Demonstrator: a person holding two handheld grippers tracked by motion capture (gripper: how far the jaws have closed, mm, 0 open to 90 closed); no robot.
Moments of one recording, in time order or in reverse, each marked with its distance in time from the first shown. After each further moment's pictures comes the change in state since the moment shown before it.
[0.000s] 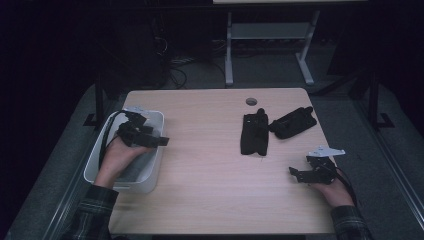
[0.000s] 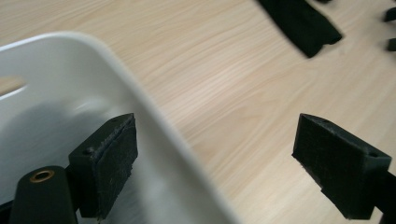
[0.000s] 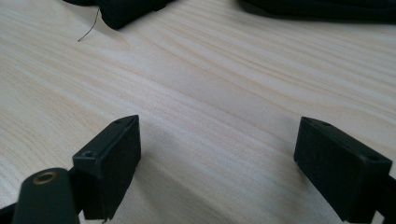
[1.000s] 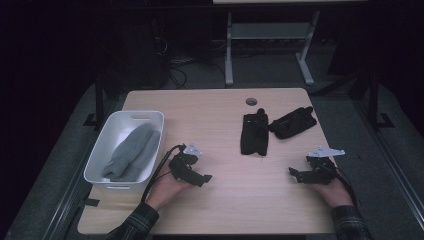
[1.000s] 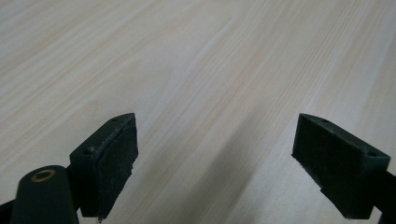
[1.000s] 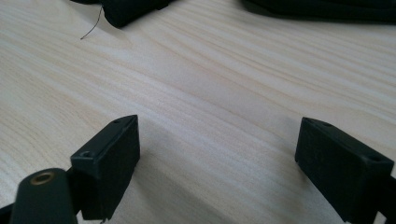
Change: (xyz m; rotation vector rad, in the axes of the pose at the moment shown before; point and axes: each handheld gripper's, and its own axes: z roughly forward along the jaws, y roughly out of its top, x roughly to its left) left arm -0.091 -0.050 0.115 0.102 -0.072 0.210; right arm 0.001 0.000 0.000 0.004 0.004 -0.009
